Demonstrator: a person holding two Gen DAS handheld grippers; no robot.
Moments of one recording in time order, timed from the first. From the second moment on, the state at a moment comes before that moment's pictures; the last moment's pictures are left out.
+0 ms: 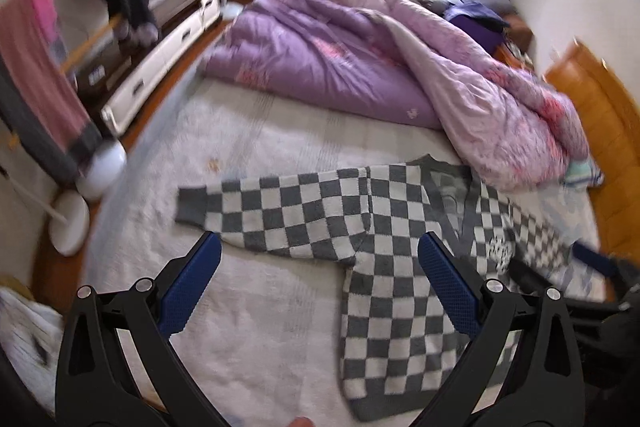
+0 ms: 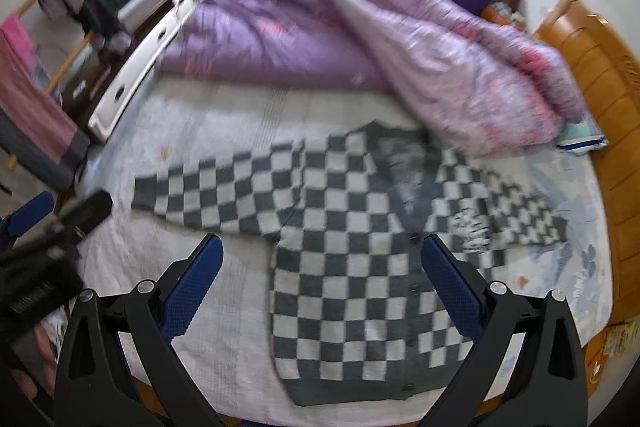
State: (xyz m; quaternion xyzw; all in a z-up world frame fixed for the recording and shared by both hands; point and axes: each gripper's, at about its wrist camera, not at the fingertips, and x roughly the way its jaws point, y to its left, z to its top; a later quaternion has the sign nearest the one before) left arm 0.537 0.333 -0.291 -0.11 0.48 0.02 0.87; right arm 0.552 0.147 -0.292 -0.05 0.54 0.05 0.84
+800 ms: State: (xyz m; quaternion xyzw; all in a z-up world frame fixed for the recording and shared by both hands) left arm 0.635 0.561 -0.636 -0.36 0.52 0.15 0.76; right arm 0.703 0.153 -0.596 0.05 0.66 0.08 0.74
